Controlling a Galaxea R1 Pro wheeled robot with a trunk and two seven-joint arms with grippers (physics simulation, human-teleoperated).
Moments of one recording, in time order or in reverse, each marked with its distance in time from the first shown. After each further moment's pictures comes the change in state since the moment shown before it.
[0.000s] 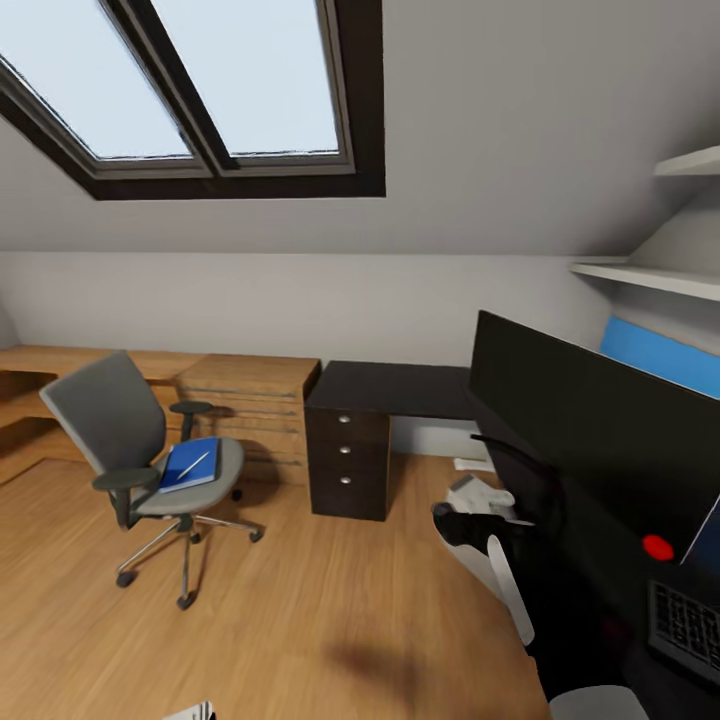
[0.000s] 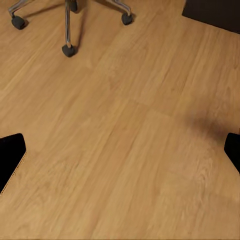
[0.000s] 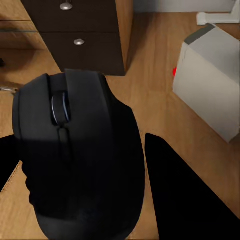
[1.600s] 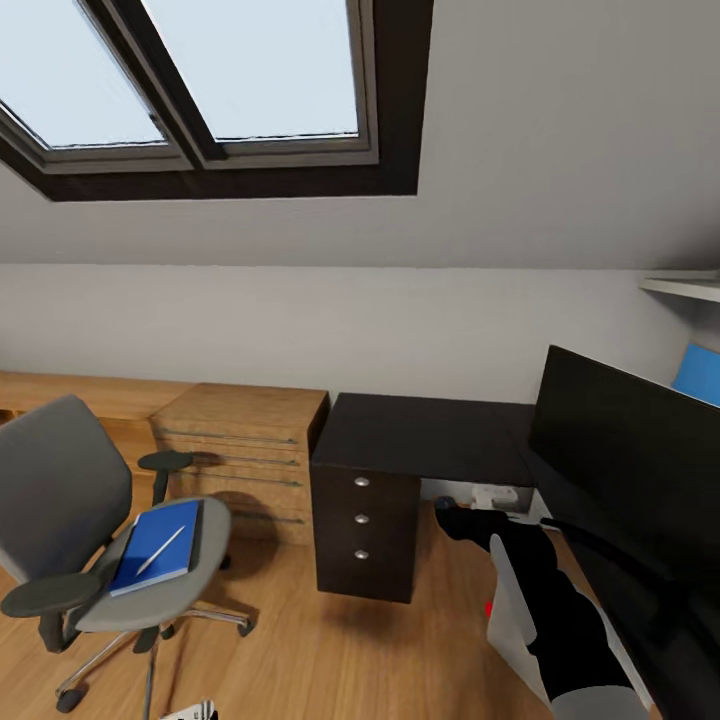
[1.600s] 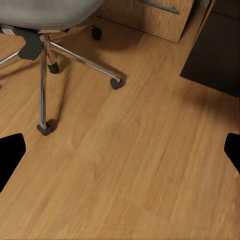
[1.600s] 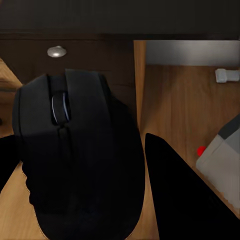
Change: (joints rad) left arm 0.000 -0.001 -0.002 -0.007 -0.001 0.004 -0.008; right arm 0.000 -0.005 -0.003 -0.012 0.002 -0.030 0.000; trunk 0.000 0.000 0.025
